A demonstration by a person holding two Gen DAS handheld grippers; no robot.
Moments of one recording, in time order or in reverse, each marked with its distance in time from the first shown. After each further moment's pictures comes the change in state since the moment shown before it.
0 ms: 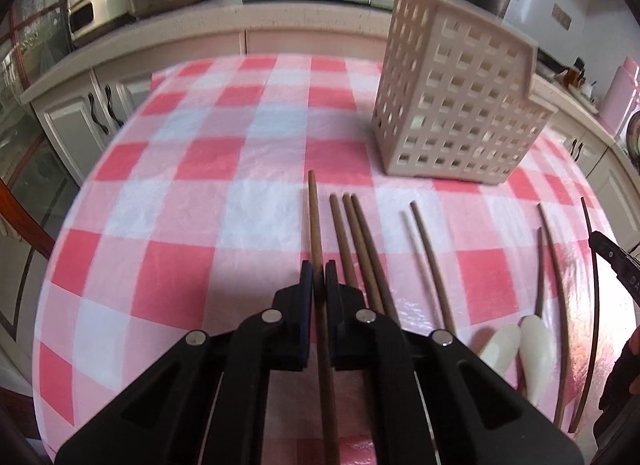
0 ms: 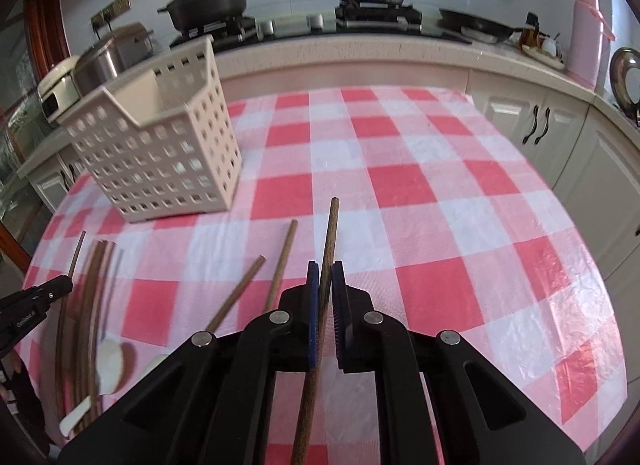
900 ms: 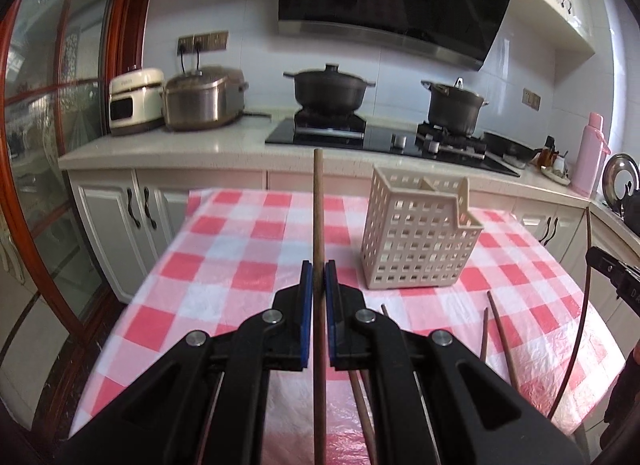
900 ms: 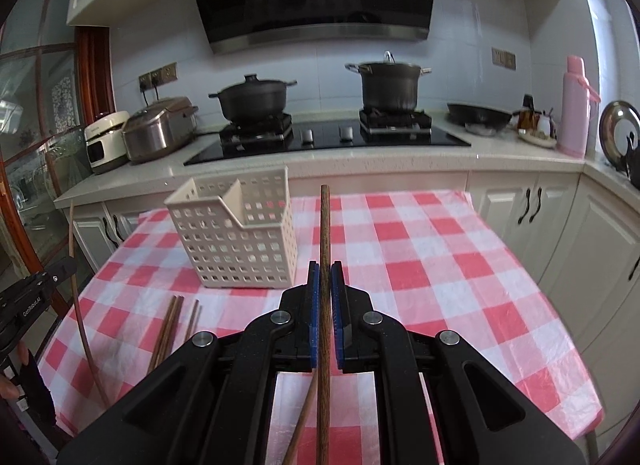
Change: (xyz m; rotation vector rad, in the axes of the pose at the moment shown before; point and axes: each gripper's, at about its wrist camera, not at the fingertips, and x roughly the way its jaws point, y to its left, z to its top) left arm -0.133 0.006 -0.007 0.001 -0.435 0.004; right arm -0.116 0.028 0.005 -0.061 -0.315 0.056
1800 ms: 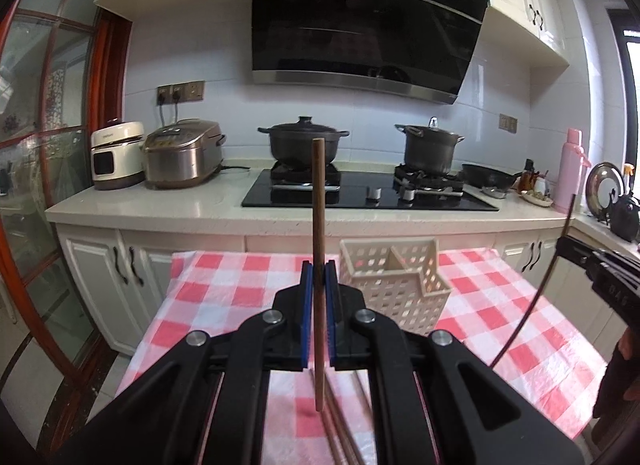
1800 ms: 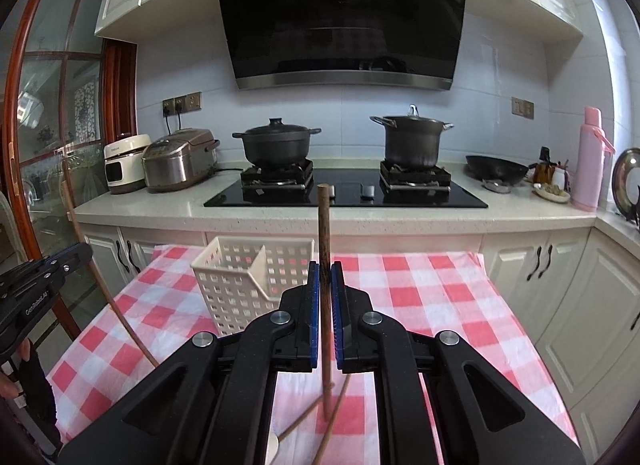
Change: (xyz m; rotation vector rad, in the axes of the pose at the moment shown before) left arm -0.019 -0.026 0.061 0.059 -0.136 -0.070; right arm -0.005 0.017 0.057 -0.074 -0.131 0.052
